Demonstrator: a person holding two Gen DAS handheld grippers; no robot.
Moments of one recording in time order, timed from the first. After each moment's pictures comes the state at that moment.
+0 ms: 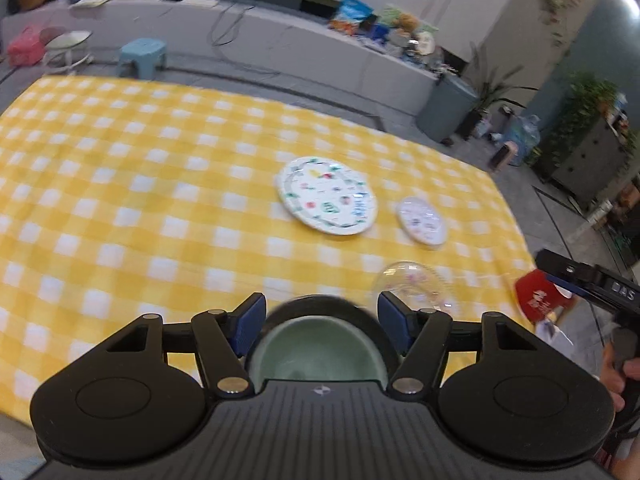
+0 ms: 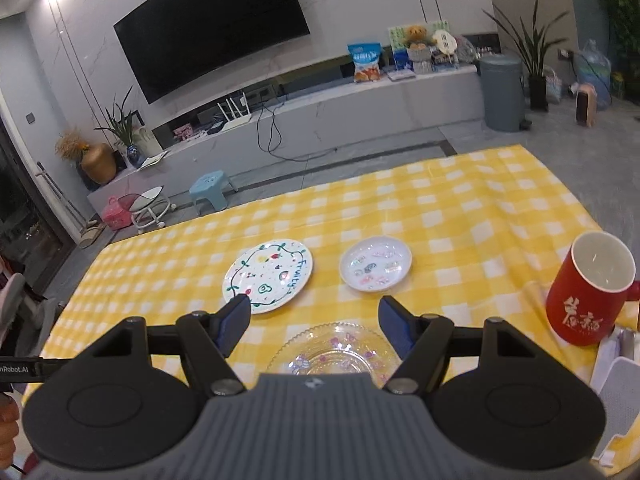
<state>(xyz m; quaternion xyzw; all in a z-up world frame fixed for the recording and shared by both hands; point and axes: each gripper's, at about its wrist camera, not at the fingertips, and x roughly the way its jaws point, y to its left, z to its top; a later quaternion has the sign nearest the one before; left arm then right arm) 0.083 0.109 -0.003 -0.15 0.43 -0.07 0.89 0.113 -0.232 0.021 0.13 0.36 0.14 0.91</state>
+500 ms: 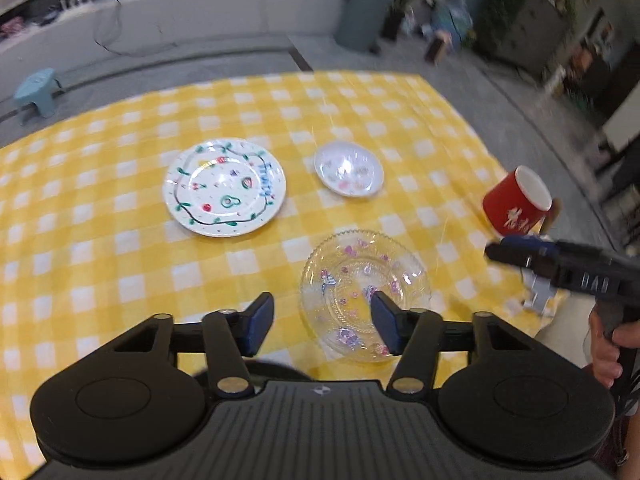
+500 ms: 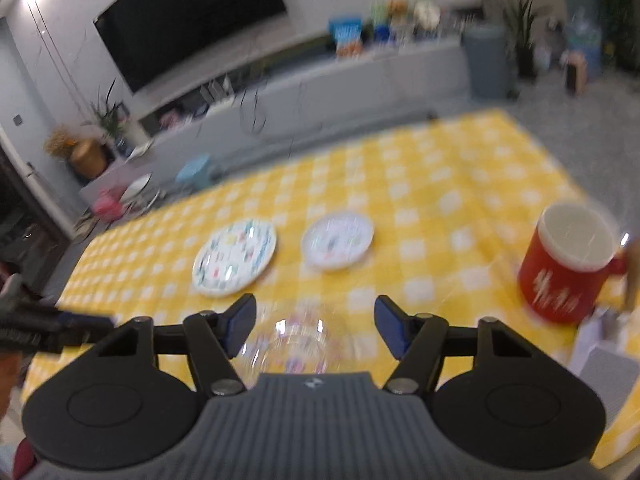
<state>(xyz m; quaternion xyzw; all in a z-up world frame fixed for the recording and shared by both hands) 0.171 0.022 -0.013 -0.01 0.52 -0.19 0.83 0.124 -0.272 -0.022 0.16 0.42 0.15 0.88</state>
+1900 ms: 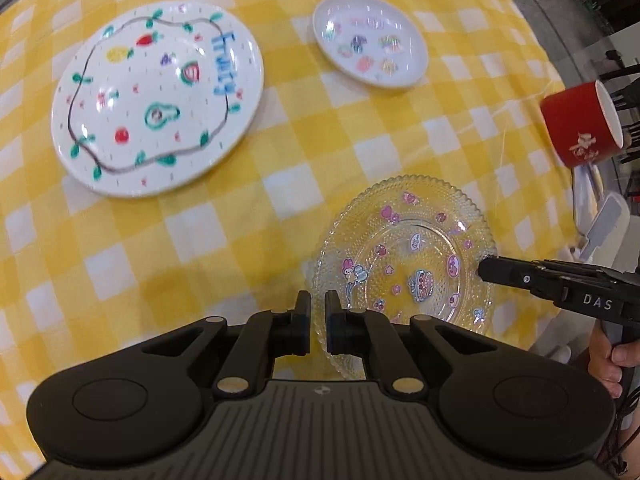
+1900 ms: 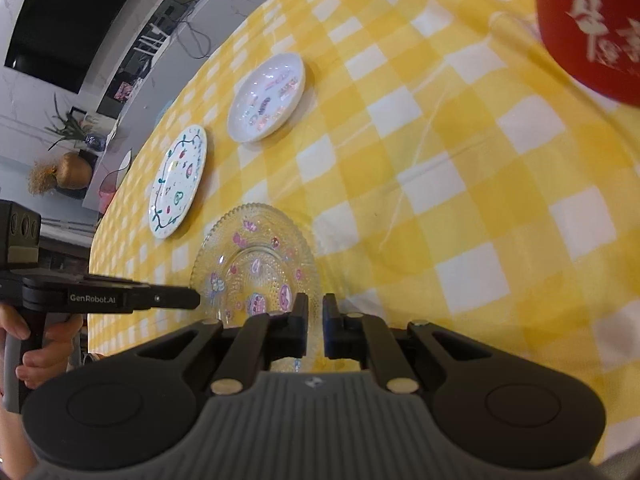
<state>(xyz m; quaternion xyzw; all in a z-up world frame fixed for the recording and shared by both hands) 0.256 -0.014 -0.128 0.03 0.69 -0.22 0.68 0.157 -0.292 -0.134 0.33 0.56 0.11 0.75</state>
